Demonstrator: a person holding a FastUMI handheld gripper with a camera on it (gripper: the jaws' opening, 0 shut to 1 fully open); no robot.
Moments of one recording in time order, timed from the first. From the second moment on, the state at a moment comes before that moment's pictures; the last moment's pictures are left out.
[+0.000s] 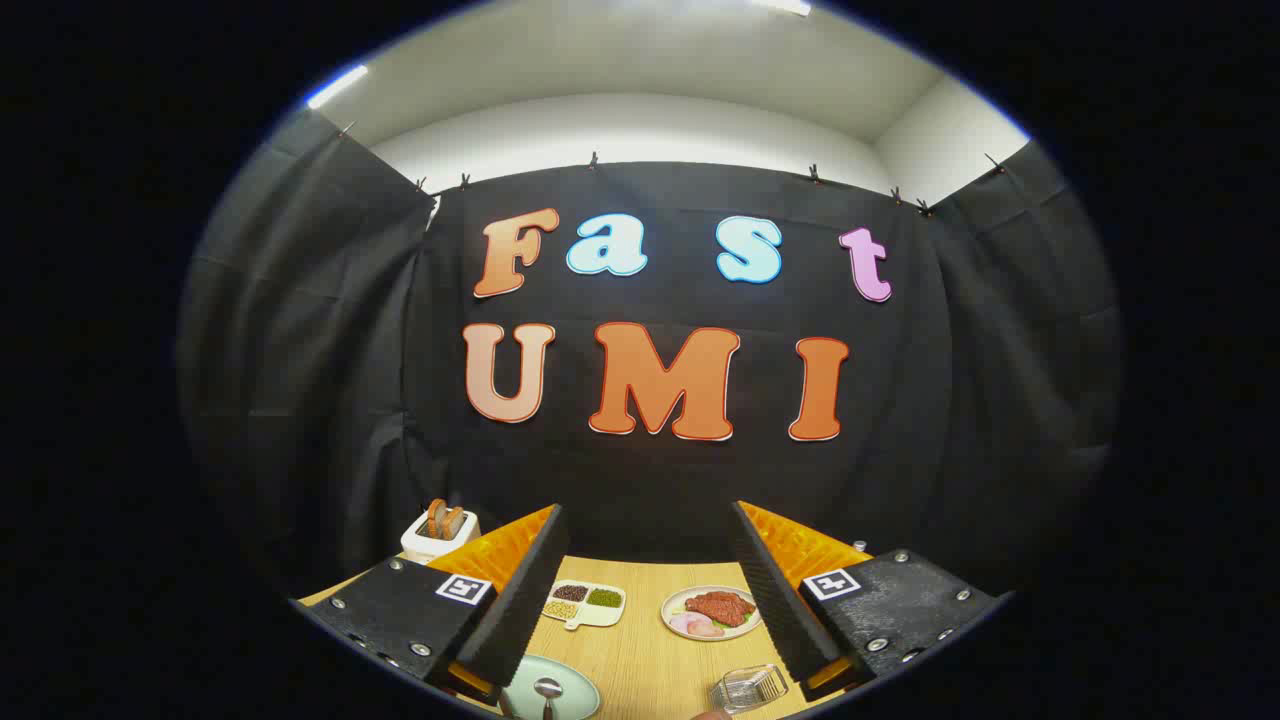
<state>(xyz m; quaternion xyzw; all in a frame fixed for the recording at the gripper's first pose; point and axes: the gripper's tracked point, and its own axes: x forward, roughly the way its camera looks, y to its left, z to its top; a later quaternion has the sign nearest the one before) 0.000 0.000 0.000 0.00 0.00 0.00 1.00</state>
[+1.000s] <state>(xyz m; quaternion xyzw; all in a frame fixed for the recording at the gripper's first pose) 0.009 0.035 -0.034 -0.01 0.07 0.05 1.00</state>
